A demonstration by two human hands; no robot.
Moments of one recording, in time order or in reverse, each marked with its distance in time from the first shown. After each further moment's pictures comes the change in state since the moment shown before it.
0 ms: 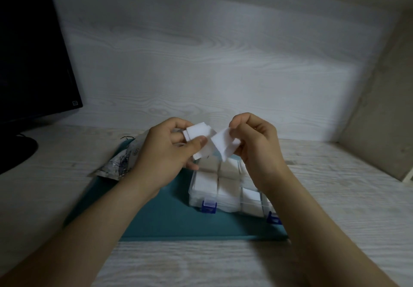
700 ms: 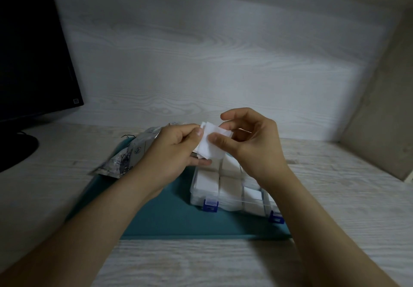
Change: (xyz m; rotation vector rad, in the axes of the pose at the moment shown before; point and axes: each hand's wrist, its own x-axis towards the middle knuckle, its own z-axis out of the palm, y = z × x) left_hand -0.001 0.002 0.002 -0.055 -0.189 -0.044; right_hand 0.000 0.001 0.000 -0.267 -0.020 -0.131
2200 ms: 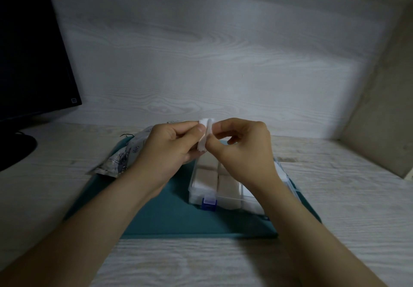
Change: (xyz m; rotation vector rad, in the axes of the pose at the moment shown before) left_hand -0.001 0.001 0.002 -0.081 0.034 0.043; right_hand -0.009 0.003 0.016 -0.321 0.093 -0.038
